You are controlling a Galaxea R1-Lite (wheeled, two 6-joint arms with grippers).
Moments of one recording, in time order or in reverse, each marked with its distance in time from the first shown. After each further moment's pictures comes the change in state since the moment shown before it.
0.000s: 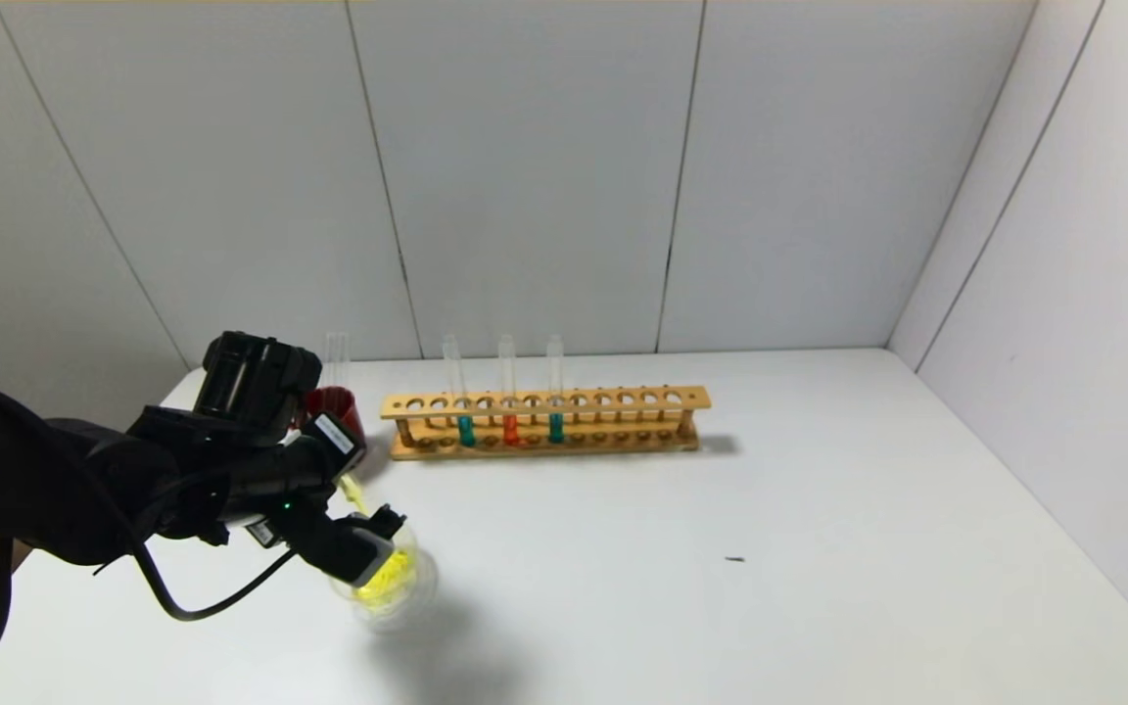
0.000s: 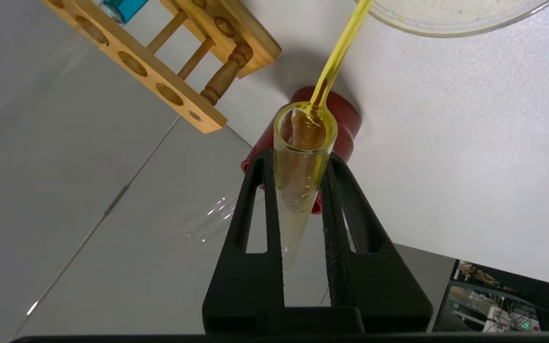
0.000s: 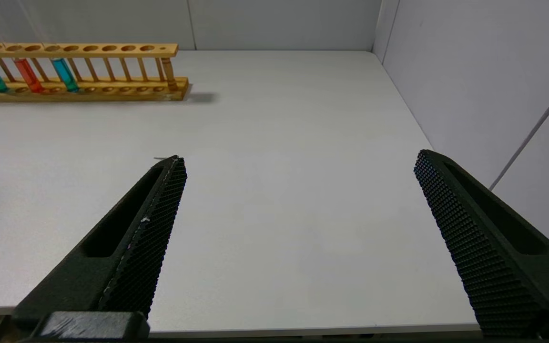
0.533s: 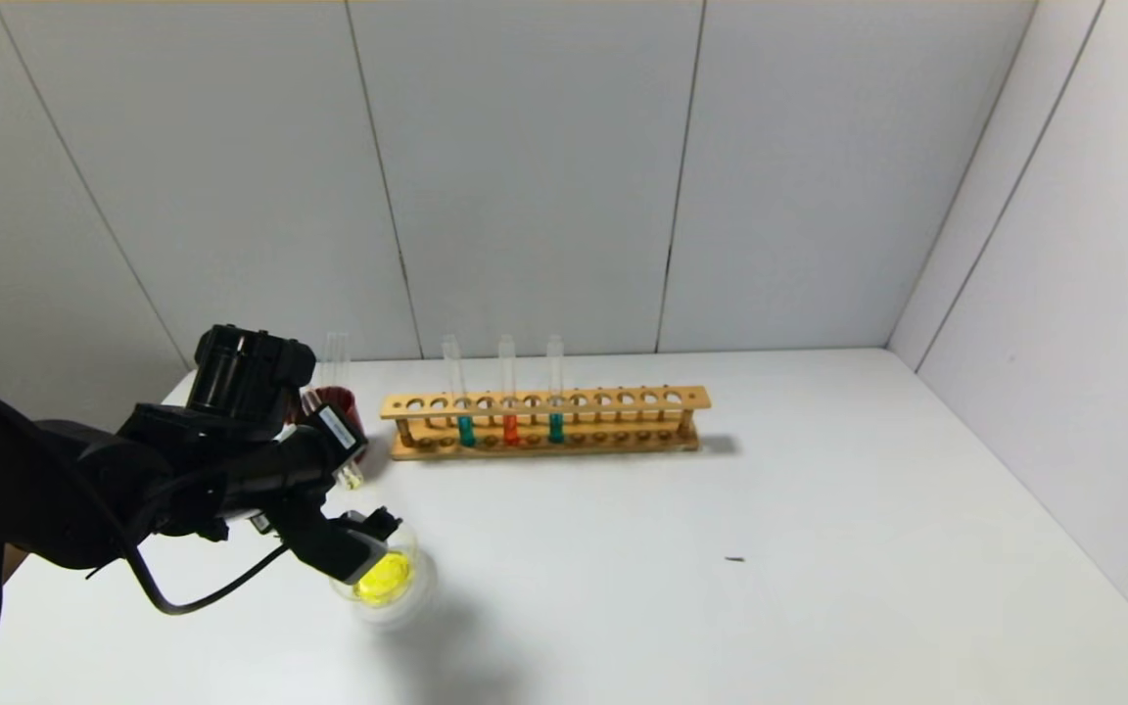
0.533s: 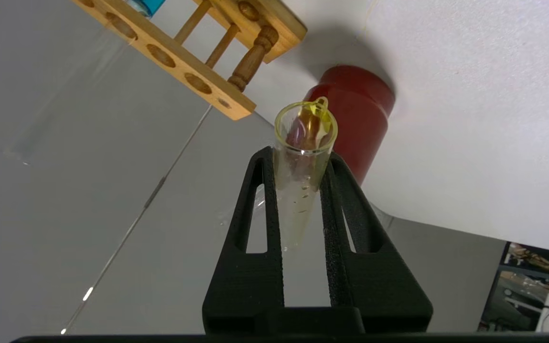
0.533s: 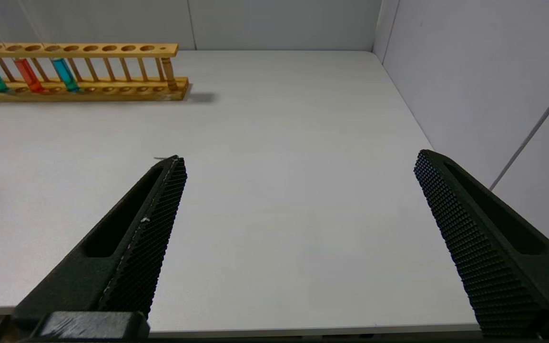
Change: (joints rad) left arm 0.000 -0.012 0.010 -0.060 0.003 0.119; right arm 0.000 0.000 0.000 0.000 0.000 0.000
